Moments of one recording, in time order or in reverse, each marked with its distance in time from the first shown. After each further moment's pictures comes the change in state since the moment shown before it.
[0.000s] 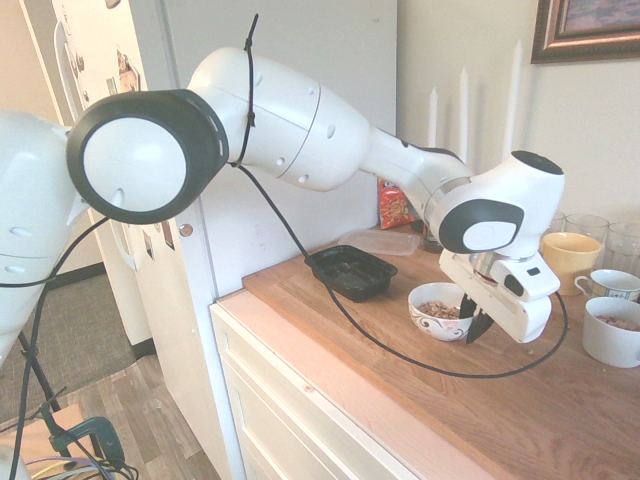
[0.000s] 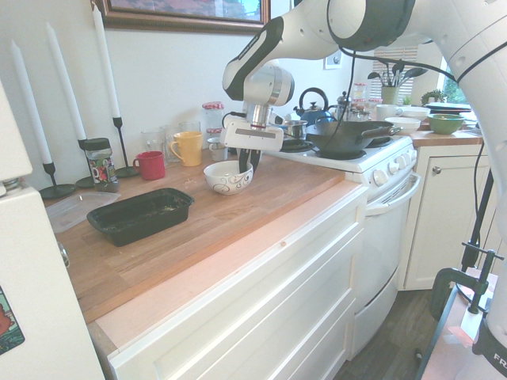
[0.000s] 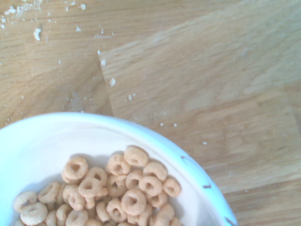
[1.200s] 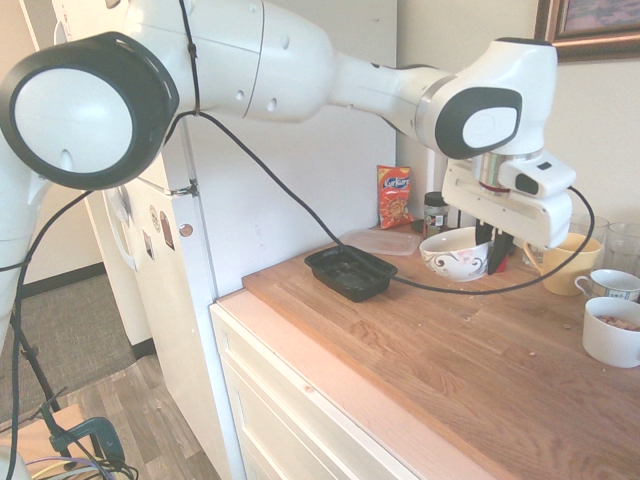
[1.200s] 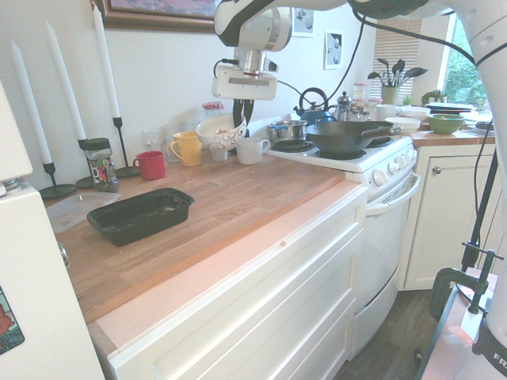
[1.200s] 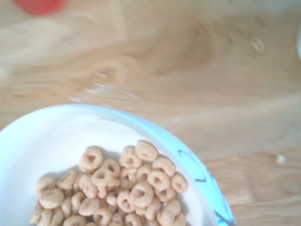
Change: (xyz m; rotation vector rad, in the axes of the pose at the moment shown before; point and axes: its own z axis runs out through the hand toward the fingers) arm -0.057 -0.051 -0.148 0.003 0.195 -0.136
